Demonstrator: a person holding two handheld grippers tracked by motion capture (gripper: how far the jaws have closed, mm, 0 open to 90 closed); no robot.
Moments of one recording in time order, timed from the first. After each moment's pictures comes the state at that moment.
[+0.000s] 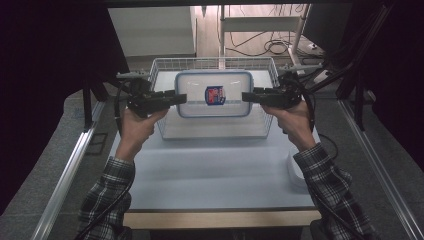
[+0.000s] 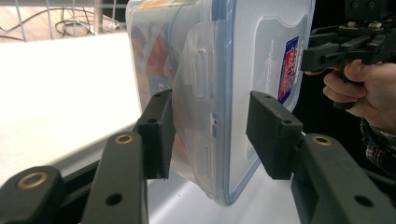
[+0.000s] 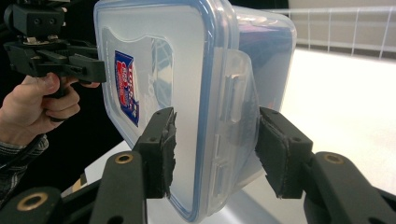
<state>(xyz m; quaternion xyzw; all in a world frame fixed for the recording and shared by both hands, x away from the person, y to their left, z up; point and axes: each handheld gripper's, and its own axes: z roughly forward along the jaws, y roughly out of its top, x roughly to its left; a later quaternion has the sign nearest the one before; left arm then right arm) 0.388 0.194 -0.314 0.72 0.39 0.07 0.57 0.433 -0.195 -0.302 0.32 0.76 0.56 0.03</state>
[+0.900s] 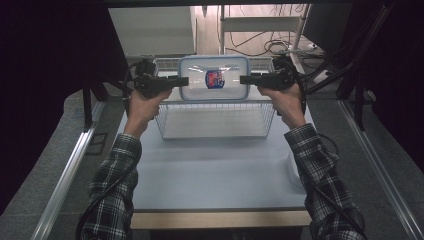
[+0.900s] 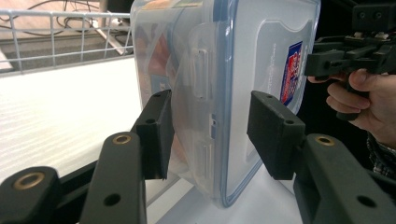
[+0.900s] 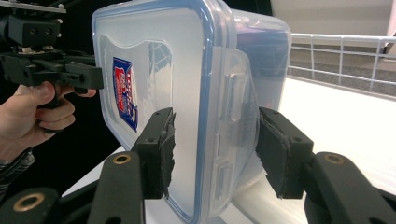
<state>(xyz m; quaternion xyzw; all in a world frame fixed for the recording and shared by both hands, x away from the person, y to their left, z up) 0.453 0.198 -0.322 0.71 0.42 0.04 0.57 0.490 -0.188 -0.301 0.35 0.76 0.55 0.04</state>
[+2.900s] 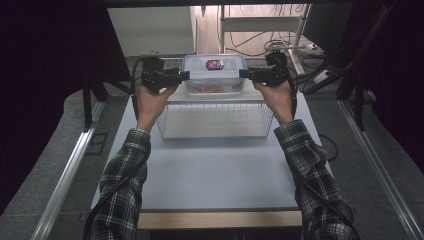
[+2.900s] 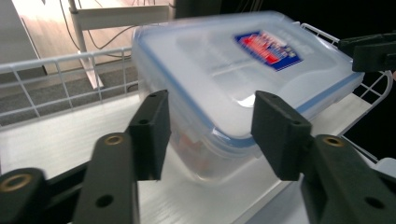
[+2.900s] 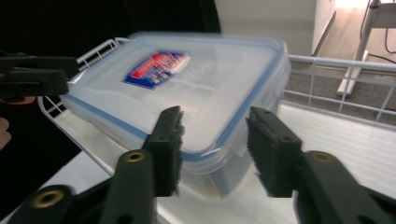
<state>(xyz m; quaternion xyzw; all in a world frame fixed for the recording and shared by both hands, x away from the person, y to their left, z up) 0.463 0.175 -0.314 0.72 0.44 0.18 0.51 0.502 -0.171 -0.300 0.40 0.74 0.52 0.13</state>
